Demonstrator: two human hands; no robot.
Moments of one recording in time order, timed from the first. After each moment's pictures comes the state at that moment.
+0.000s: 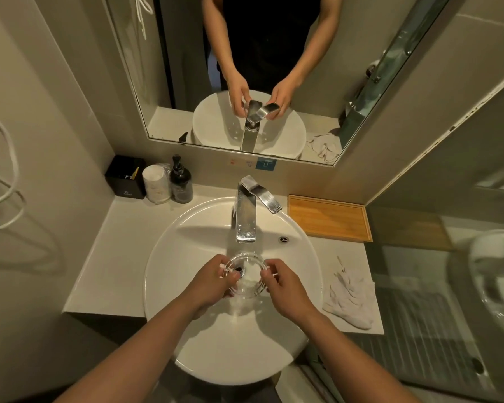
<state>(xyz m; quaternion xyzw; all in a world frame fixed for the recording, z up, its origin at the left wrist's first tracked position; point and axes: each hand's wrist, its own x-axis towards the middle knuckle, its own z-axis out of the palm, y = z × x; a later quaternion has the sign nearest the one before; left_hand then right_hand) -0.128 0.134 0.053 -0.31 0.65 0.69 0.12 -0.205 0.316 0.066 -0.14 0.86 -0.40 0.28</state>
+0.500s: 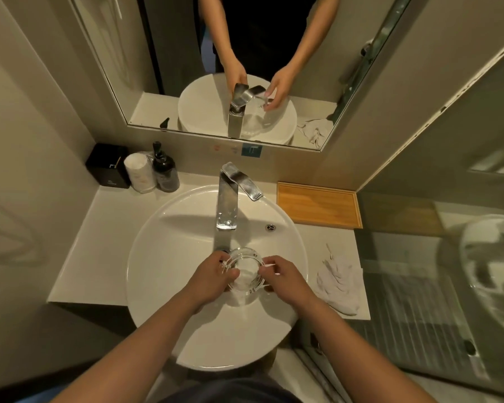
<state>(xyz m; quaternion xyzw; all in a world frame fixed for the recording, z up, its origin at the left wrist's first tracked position) -0.137 0.172 0.048 -0.30 0.71 0.63 0.11 -0.226 0.355 0.055 -0.04 0.82 -0.44 0.37</state>
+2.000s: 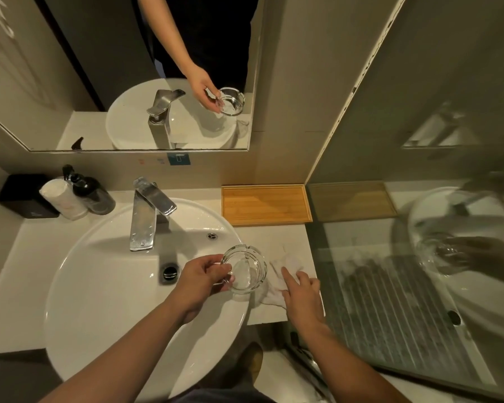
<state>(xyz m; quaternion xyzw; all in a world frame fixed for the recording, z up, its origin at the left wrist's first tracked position) -0.215 0.279 0.073 -0.31 0.55 0.76 0.11 -0.269 0.528 -0.027 -0.09 0.97 -0.09 0.19</state>
